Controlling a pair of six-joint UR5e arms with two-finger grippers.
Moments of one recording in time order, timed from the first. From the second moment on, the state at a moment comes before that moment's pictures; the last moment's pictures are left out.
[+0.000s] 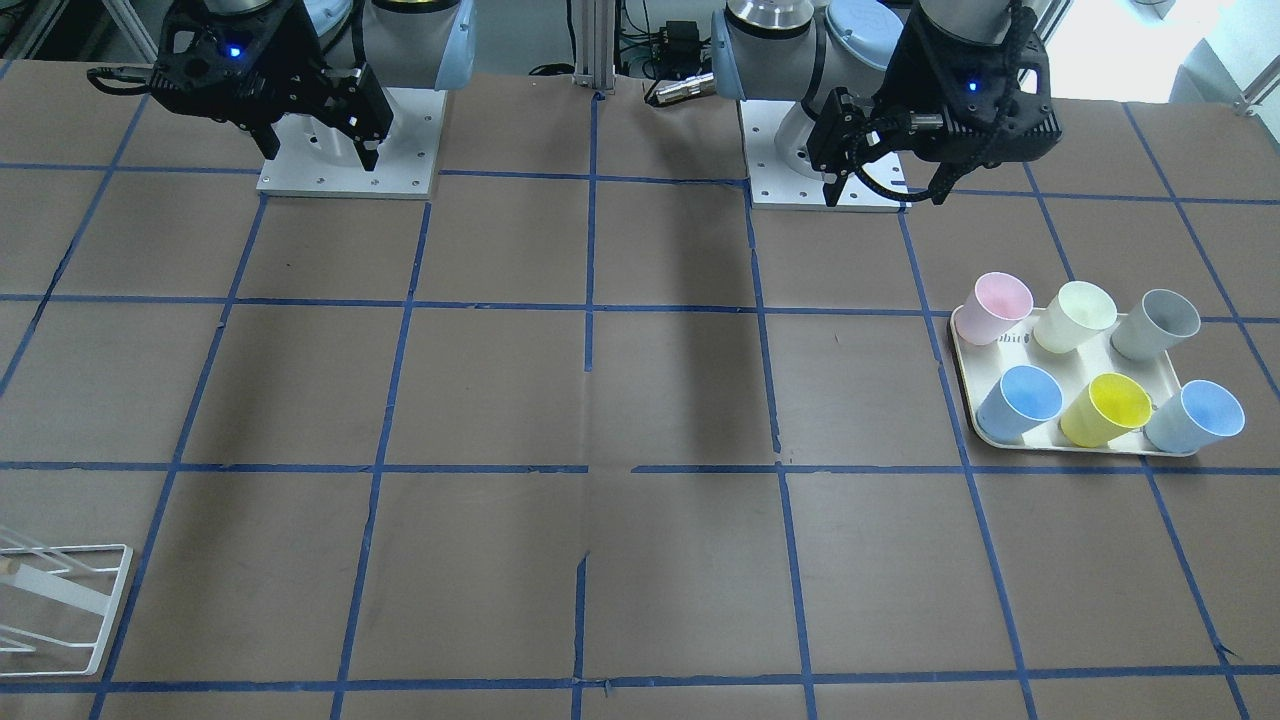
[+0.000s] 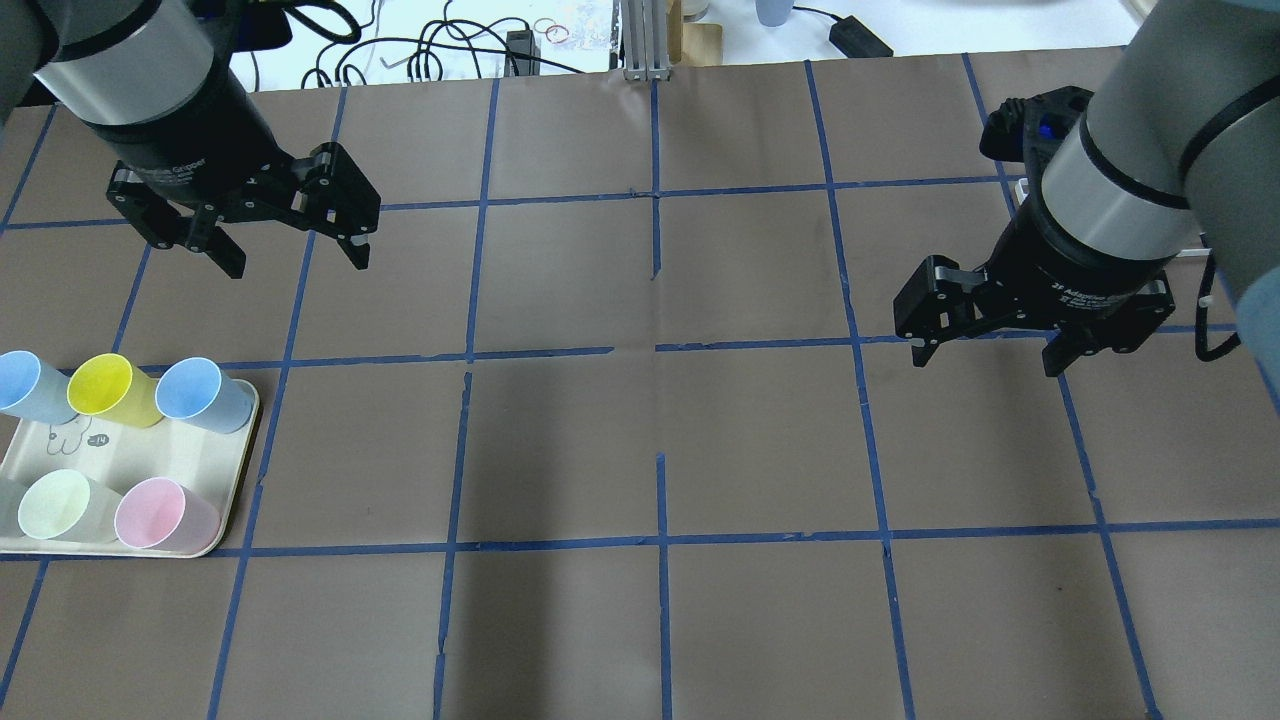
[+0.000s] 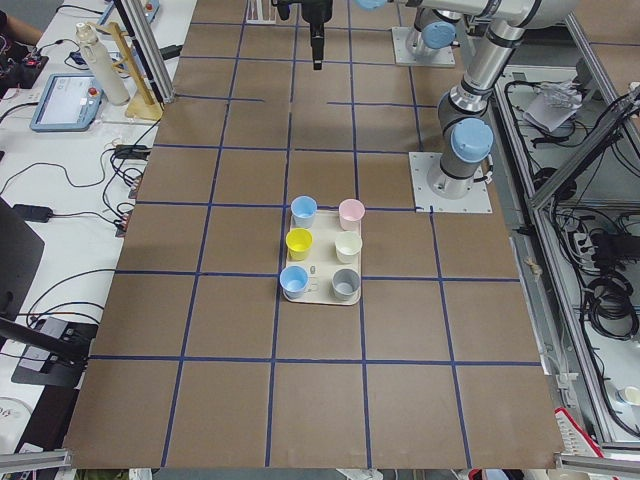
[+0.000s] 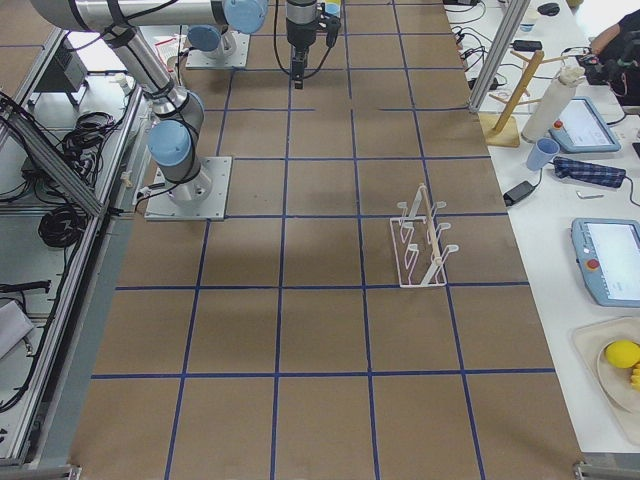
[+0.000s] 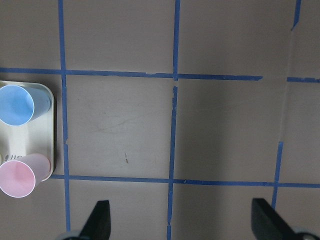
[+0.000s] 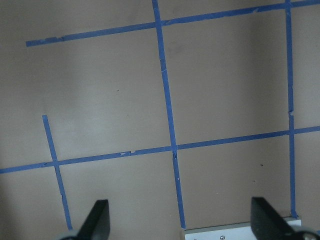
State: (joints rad) left arm -1.56 -1.51 -1.53 -1.69 1.59 -0.03; right arm 1.56 -1.82 1.79 -1.50 -1.56 0.11
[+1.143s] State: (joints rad) left arm -1.57 -1.56 -1.53 -1.60 1.59 0.03; right arm 1.56 -1.79 1.76 -1.51 -1.55 0.12
